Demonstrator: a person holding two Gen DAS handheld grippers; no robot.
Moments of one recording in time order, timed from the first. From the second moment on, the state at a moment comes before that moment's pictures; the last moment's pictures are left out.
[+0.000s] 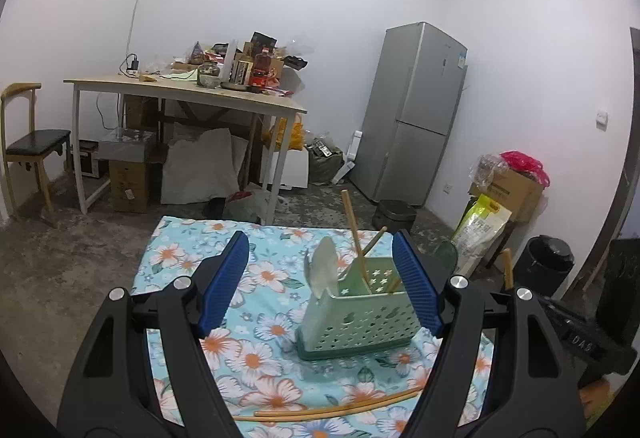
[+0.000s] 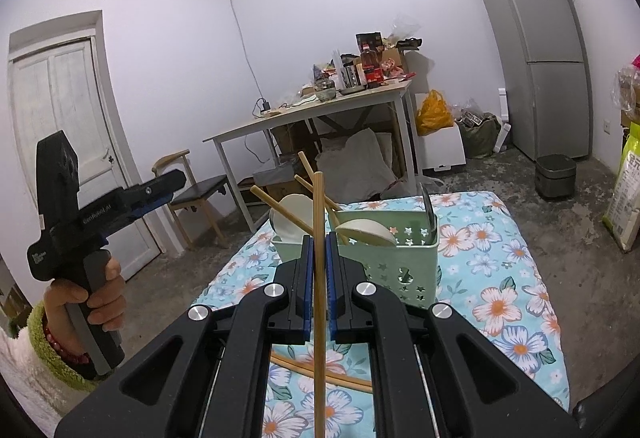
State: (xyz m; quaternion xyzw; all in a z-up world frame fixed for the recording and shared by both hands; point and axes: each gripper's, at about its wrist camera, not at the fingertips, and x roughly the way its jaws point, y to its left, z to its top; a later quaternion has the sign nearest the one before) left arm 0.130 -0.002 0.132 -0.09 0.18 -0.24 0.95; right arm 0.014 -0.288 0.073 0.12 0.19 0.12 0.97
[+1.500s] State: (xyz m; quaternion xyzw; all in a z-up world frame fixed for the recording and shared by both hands) left arm 0.244 -0.102 0.114 0.04 0.31 -0.43 0.85; right arm 0.050 -0.292 0.060 0.13 0.22 0.12 0.96
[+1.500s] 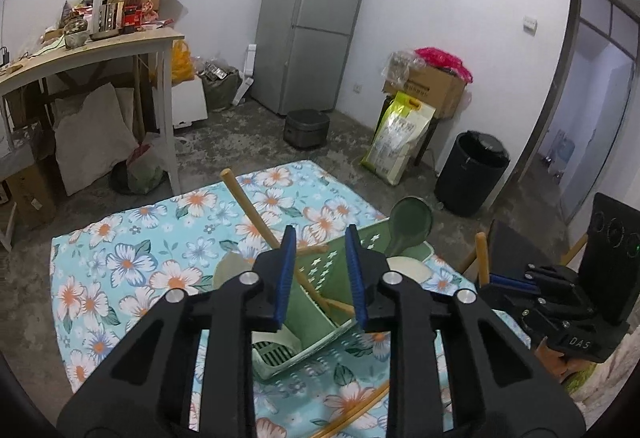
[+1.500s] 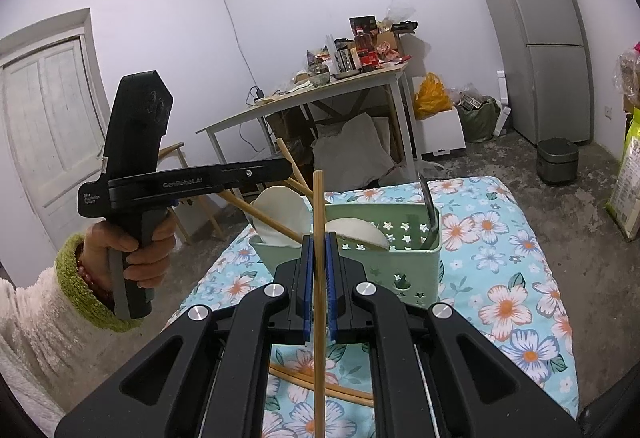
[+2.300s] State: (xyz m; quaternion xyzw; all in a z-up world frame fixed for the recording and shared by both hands) left arm 0.223 -0.096 0.147 0.04 0.26 -0.40 0.88; right arm 0.047 -0.297 0.060 0.14 0.21 0.11 0.96
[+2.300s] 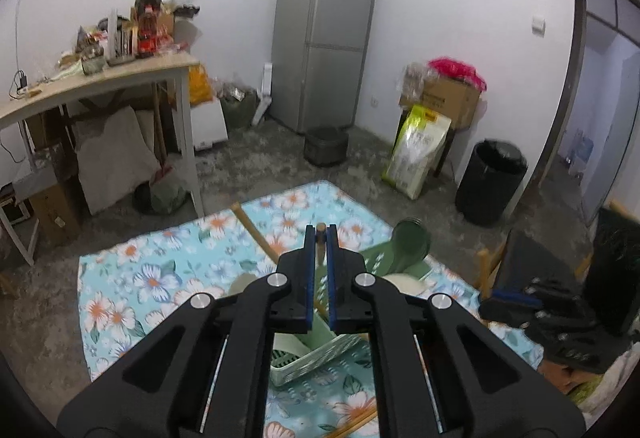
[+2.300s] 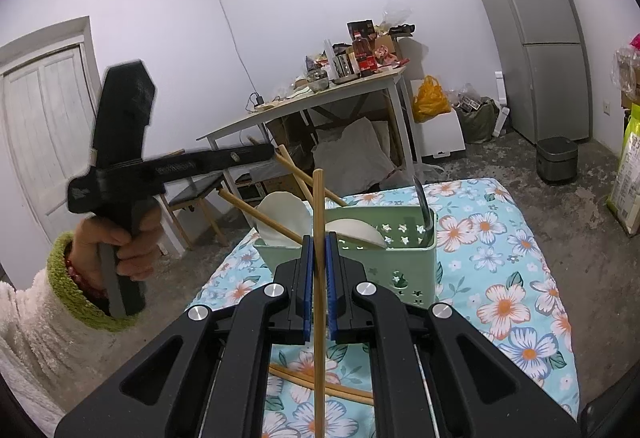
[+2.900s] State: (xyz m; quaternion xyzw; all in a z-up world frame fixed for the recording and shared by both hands) left arm 0.145 -0.021 0.247 -0.01 0.16 -0.46 0.87; right arm 0.038 -0.296 0.064 0.15 0.20 0.12 0.96
